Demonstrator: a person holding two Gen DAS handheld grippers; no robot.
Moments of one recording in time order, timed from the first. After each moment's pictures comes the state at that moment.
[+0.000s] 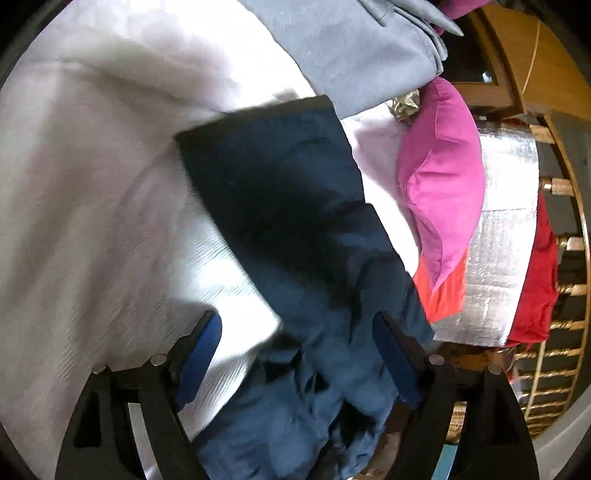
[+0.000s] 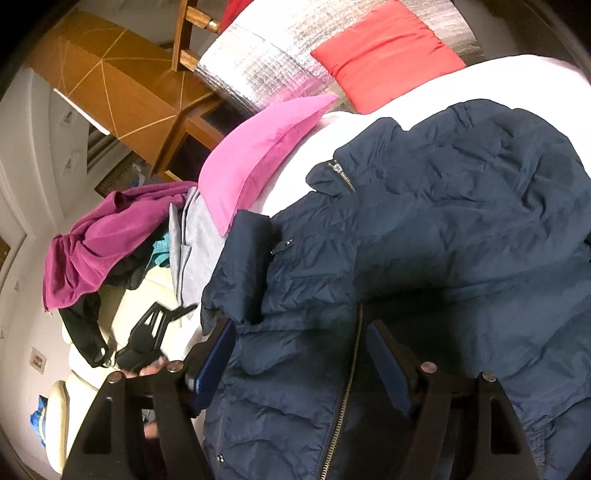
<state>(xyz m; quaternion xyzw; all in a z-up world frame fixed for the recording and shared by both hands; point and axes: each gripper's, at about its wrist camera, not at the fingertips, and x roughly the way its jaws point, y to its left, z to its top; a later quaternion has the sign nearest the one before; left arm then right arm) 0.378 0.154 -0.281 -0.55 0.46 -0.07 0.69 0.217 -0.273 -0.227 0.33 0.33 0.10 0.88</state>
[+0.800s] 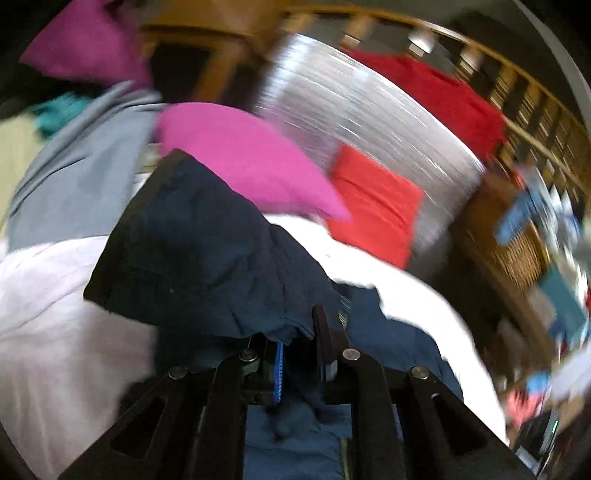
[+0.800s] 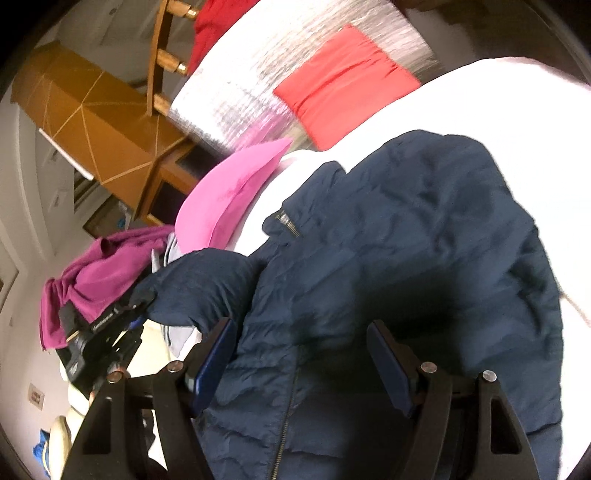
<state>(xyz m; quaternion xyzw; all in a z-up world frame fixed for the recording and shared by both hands) 0.313 -0.007 -0.142 -0.15 0.32 -0.23 0.91 0.188 -0.357 -0.230 0.38 0.28 0.04 0.88</state>
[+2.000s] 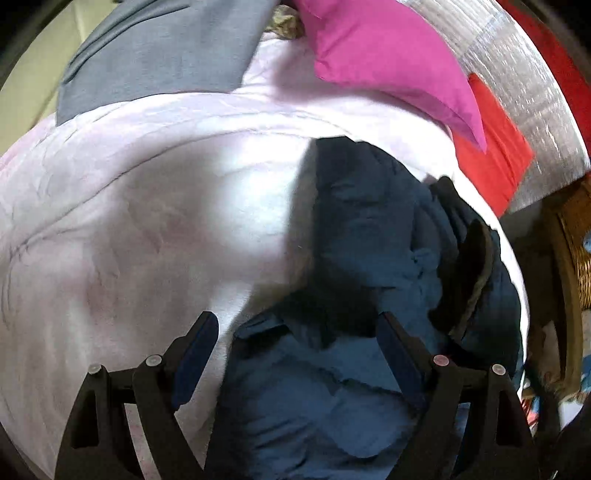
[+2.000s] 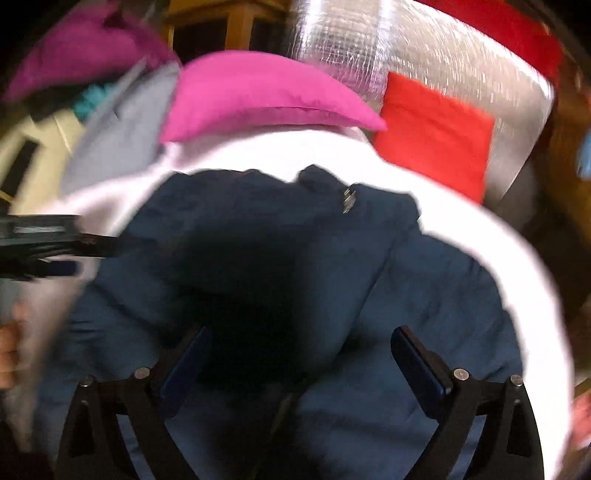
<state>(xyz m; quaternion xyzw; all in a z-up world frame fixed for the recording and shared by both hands) 0.386 0.082 -0.232 -0.18 0.55 -0.08 0.81 0.320 -0.163 -0.207 -0.13 0.40 -0.07 0.90</state>
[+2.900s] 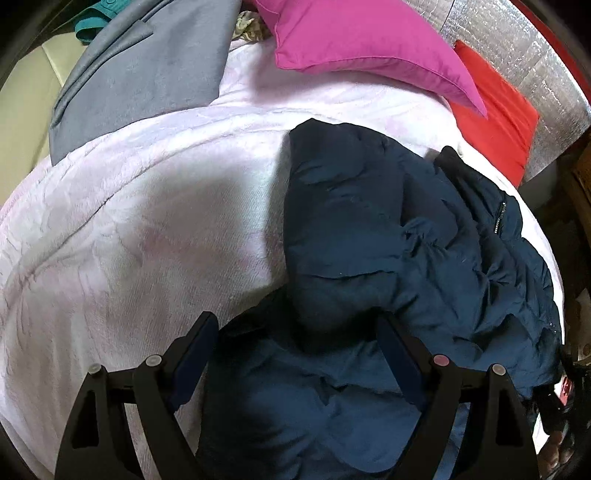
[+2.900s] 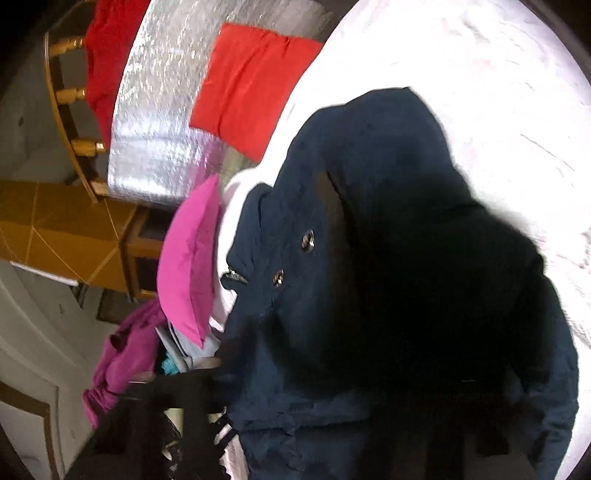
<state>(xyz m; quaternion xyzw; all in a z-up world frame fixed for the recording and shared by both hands) 0.390 0.044 -0.240 -0.10 0.54 -0.06 0.83 0.238 -0.421 -0.278 0.54 0.30 0.02 0.78</state>
